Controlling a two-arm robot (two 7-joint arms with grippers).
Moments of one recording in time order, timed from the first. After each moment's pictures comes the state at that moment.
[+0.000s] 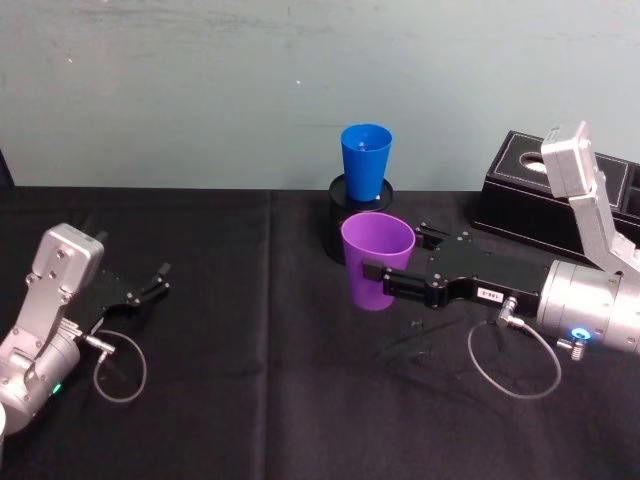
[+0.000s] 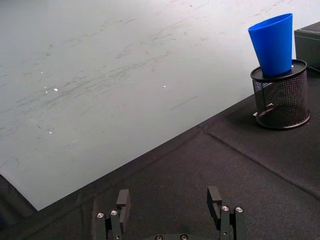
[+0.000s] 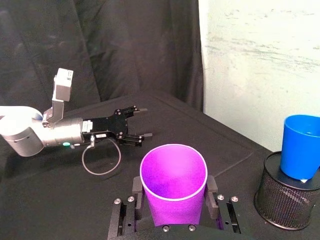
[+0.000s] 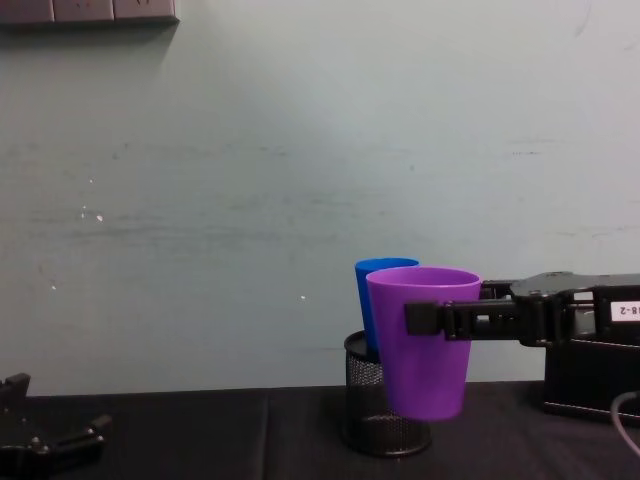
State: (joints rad) left arm -0.20 0.60 0.45 -1.41 -0.25 -0.12 0.03; right arm 0.42 0.64 -0.52 -1.58 0.67 0.19 0.65
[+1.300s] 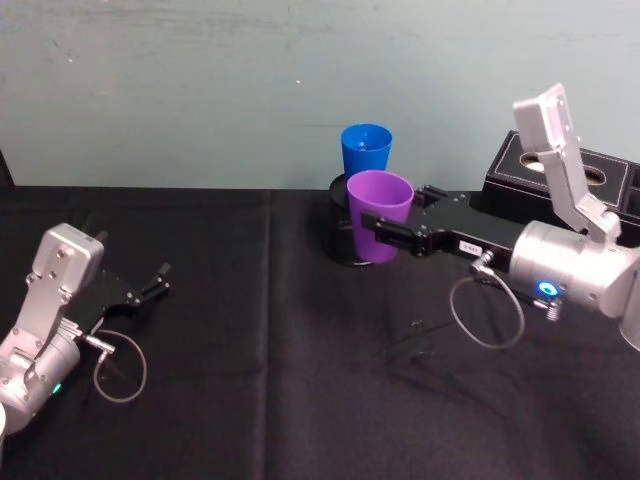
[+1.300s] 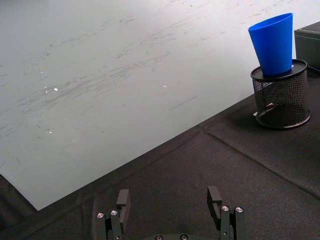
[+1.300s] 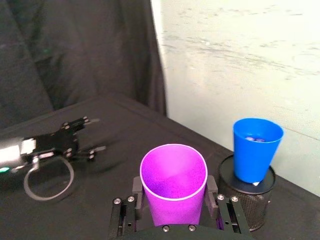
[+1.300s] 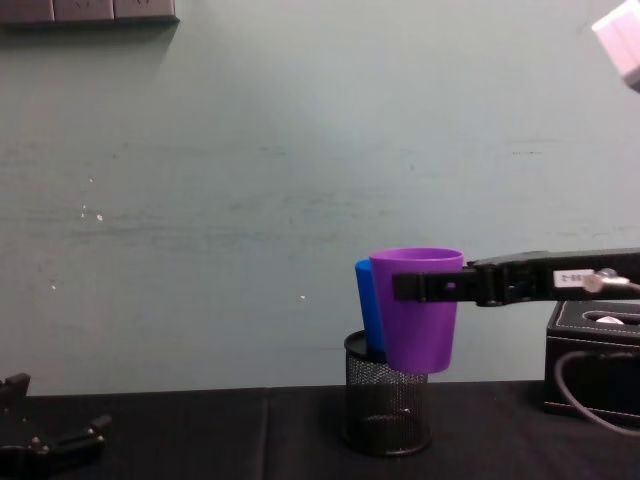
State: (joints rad) left arm -0.20 0.60 0.45 -1.41 -0.25 -0.12 0.03; right arm 0.51 0.54 -0.53 -1.49 0.63 0.26 0.48
